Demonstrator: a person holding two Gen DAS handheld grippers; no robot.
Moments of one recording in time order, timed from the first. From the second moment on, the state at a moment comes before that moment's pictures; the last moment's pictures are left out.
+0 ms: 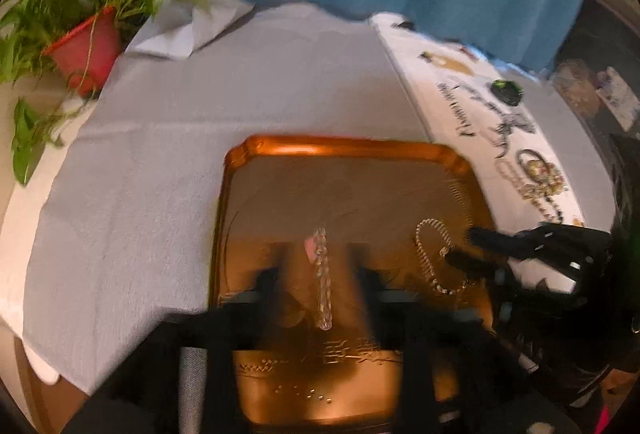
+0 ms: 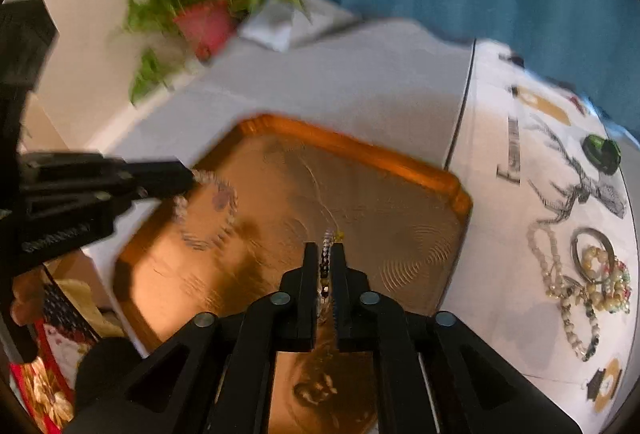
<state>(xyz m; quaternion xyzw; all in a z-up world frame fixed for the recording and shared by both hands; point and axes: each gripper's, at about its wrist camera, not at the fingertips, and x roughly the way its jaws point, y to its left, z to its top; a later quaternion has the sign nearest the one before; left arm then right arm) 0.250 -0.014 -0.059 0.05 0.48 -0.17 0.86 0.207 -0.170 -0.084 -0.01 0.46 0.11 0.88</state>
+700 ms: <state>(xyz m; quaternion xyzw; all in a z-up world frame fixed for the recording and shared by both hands) 0.038 0.017 -0.011 0.01 0.44 -0.12 0.89 0.003 -0.197 -0.024 0.02 0.40 0.05 0.91</state>
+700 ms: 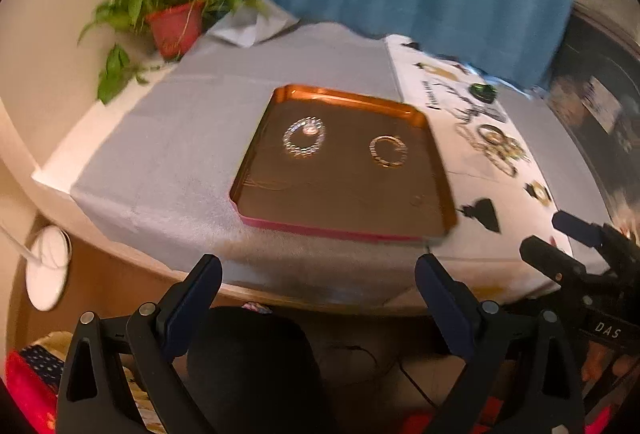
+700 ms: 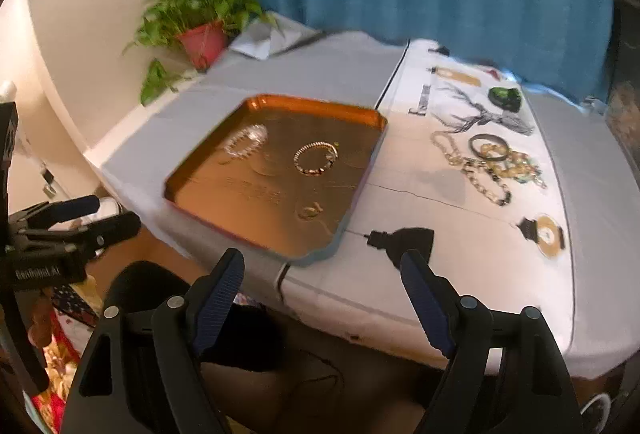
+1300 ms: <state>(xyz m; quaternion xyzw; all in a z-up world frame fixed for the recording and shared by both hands) -0.048 -0.006 0.039 0.05 0.37 -0.13 0.92 -0.101 -0.198 0.020 0.03 0.33 0.05 0.94</state>
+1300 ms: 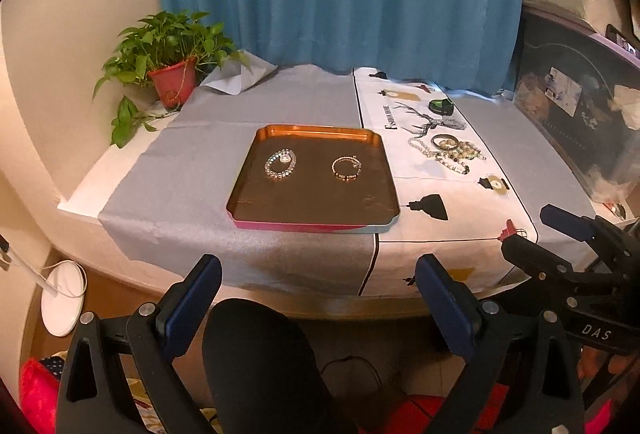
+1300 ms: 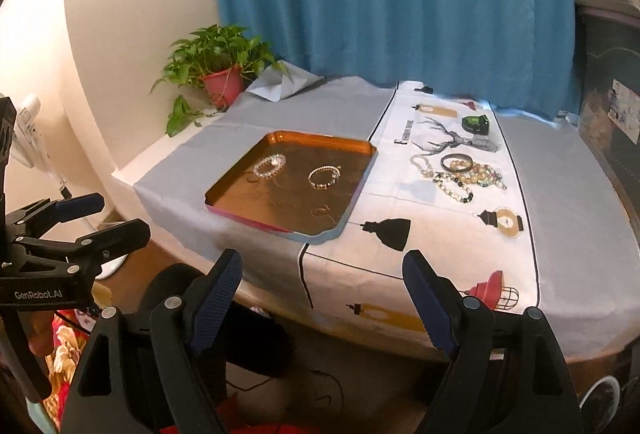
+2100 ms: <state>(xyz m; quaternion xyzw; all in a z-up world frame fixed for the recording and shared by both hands) -0.033 -0.025 0.033 0.06 0.38 -0.13 0.91 -0.096 -0.223 0.013 0.05 0.33 0.03 0.94</state>
